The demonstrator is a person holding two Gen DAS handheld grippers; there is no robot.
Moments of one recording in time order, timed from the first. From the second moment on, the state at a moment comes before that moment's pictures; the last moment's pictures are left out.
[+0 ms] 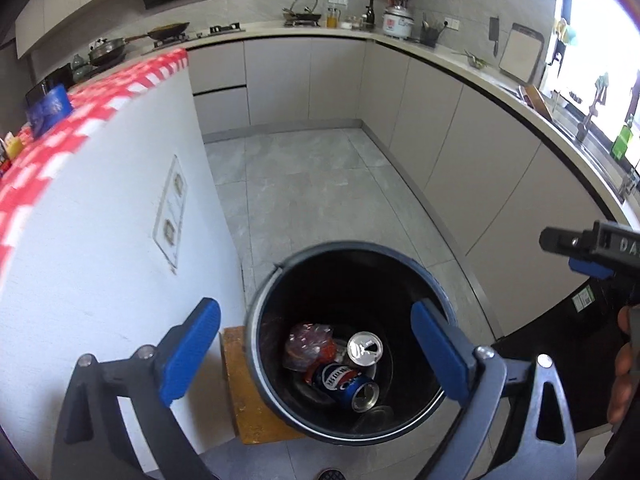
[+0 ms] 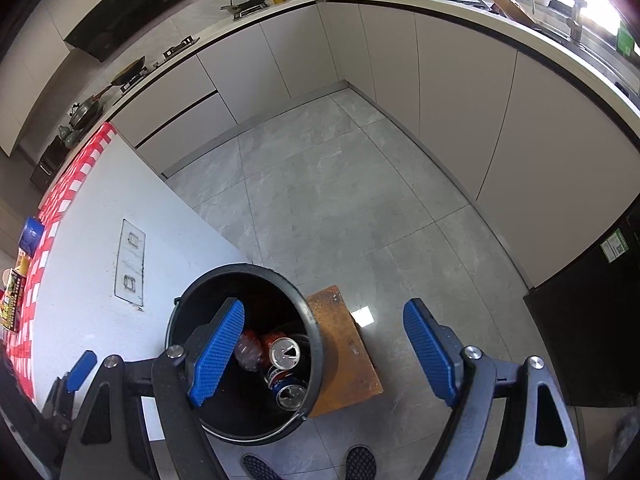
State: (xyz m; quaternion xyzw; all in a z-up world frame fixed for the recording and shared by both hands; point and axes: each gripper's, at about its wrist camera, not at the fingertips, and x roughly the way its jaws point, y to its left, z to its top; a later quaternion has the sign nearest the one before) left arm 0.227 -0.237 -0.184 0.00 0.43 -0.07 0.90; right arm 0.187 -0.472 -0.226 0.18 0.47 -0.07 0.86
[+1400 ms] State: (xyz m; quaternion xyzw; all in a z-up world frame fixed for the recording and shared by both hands) left arm 0.189 0.055 -0.085 -0.07 0.34 0.14 0.93; right arm 0.255 -0.179 -0.122 -0.01 0.40 0.04 0.91
